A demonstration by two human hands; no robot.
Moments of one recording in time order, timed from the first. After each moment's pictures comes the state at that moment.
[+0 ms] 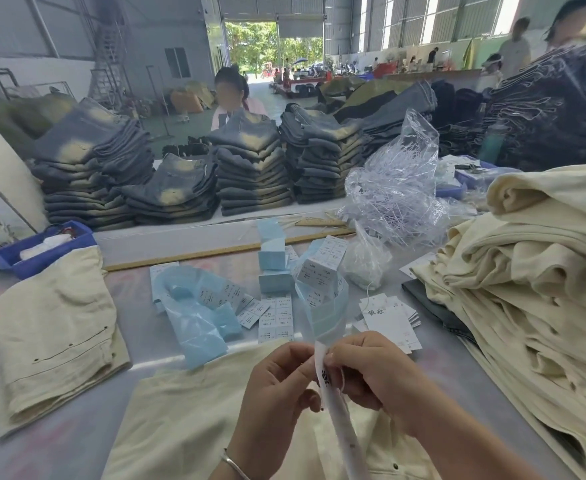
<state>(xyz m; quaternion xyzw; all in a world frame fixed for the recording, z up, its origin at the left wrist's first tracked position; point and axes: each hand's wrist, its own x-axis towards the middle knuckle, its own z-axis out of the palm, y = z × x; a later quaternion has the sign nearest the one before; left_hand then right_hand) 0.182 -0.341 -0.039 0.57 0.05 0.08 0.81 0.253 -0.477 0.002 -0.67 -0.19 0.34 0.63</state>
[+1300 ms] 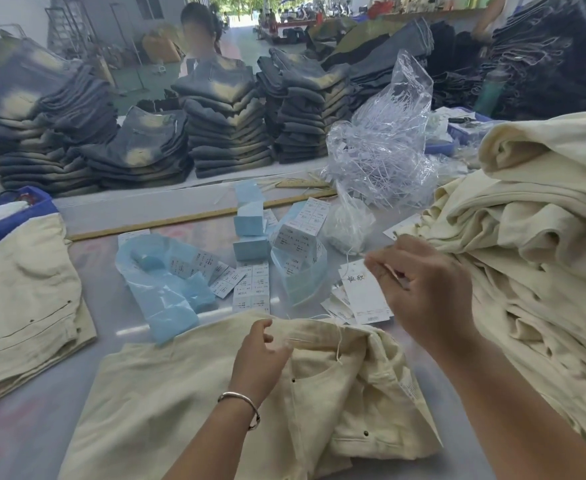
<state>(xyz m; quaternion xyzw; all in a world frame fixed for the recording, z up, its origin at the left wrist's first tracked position) 0.252 -0.330 -0.136 0.82 0.27 0.02 0.50 0.327 -0.536 -0.007 -0.84 -0.29 -0.35 0.30</state>
